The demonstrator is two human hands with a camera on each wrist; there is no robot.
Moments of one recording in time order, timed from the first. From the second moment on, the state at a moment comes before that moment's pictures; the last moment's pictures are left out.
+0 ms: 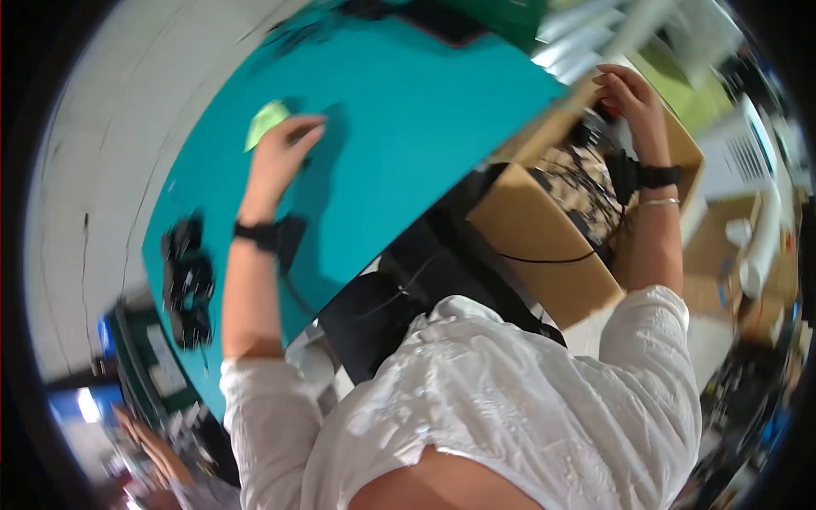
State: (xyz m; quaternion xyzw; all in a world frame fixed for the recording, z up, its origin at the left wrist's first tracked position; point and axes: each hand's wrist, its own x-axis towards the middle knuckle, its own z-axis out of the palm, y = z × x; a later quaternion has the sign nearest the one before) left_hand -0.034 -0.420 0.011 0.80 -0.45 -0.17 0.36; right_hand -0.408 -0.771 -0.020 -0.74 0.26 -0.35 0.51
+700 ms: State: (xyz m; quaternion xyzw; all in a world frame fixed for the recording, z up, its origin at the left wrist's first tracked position) left_hand -0.097 -0.432 0.017 0.82 -0.54 -0.18 -0.04; right_hand -0.452 -0.954 -0.344 -0.74 0.63 -0.02 0.25
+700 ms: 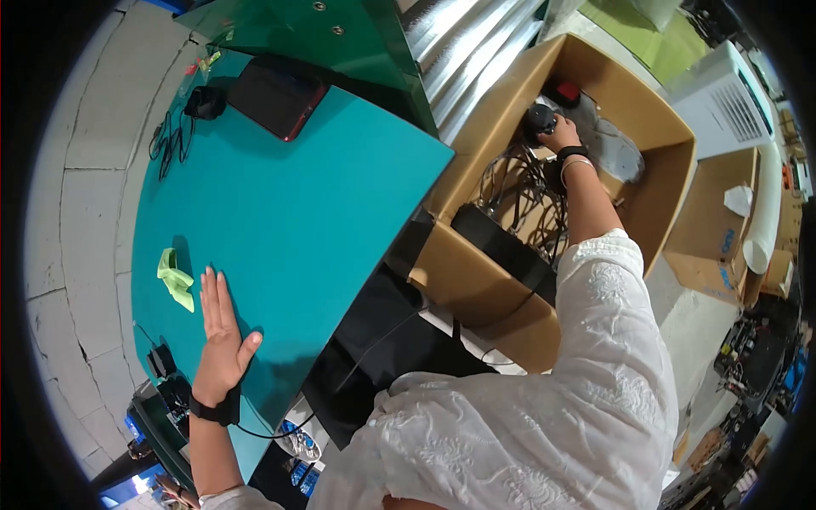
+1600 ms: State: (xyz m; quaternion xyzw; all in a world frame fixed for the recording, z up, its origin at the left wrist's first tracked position) left_hand -0.084 -0.422 0.005 0.81 -0.57 -0.14 -0.05; right_hand -0.510 -0.834 -0.177 -0.73 0.50 -0.36 0.29
